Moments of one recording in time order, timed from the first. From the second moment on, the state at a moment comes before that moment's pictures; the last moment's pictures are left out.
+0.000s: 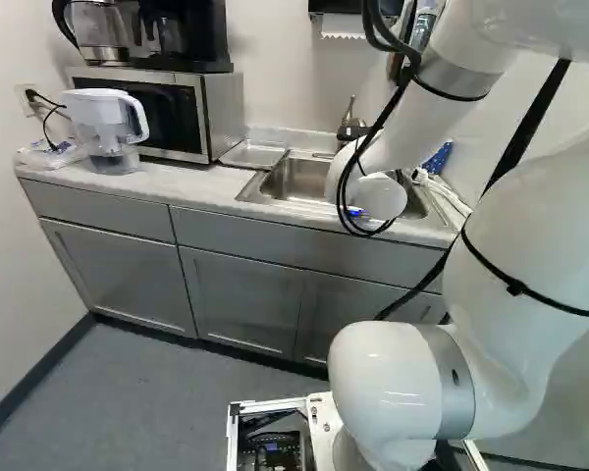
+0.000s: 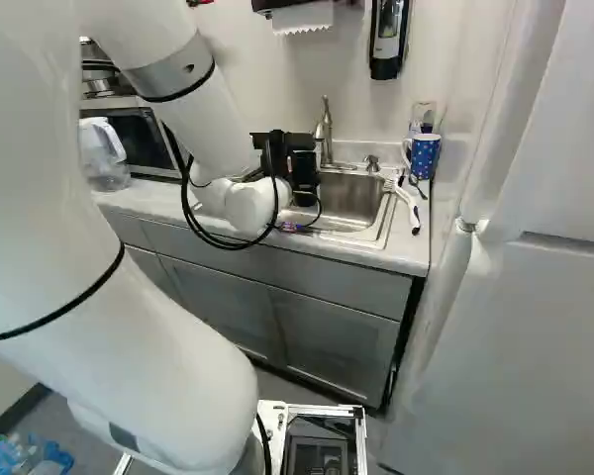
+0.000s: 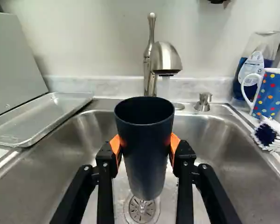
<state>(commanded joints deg) -9.8 3.2 -26.3 1.7 49.9 0.0</state>
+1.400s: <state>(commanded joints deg) -13.2 -1.0 -30.0 1.7 49.9 0.0</state>
